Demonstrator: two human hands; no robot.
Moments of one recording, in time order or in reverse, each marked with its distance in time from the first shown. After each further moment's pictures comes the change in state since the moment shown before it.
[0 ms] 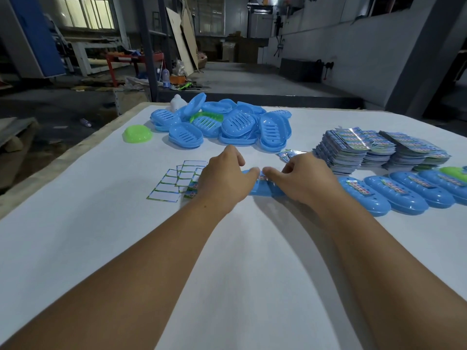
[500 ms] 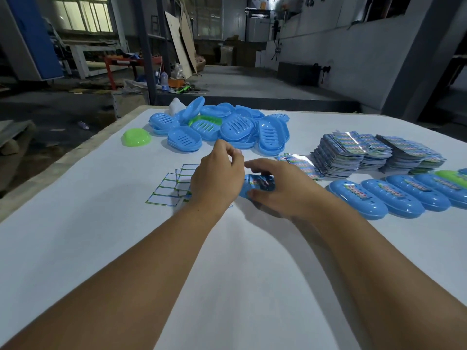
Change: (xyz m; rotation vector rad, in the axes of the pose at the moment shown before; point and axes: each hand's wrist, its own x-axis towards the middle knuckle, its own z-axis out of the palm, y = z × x) left_hand 0.002 0.001 -0.010 -0.118 0.144 0.032; right_hand -0.012 -0.010 0.000 0.130 -0.263 -0.396
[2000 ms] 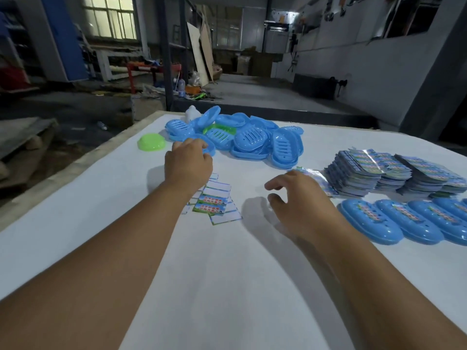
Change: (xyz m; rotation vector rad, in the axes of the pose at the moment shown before) left_hand 0.072 -0.067 -0.025 0.364 0.076 0.057; right_hand -0.001 0.000 0.009 -0.149 0.209 0.023
